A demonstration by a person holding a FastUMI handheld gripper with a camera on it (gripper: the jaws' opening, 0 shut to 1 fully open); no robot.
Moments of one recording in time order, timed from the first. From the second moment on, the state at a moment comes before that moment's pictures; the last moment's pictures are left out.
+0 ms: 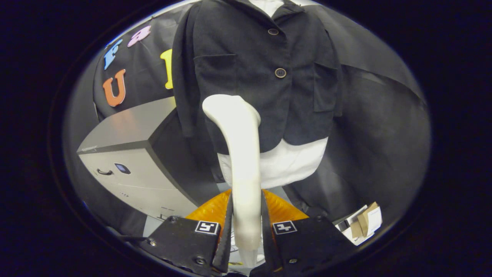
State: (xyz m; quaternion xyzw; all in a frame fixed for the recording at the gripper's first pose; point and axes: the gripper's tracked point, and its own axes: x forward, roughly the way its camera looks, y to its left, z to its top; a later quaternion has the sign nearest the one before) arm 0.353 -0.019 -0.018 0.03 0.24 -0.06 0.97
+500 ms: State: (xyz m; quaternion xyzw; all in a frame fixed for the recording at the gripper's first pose) arm 0.280 -0.066 0.044 0.08 0.18 -0.08 0.98
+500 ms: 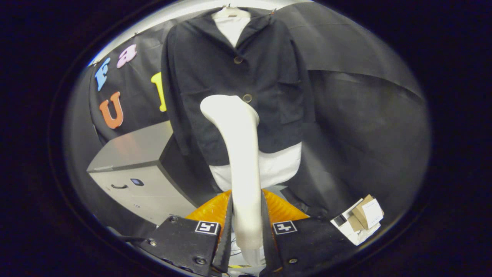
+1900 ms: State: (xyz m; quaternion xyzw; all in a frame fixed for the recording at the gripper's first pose) arm 0.372 -0.229 0.372 0.17 -0.08 -0.04 0.98
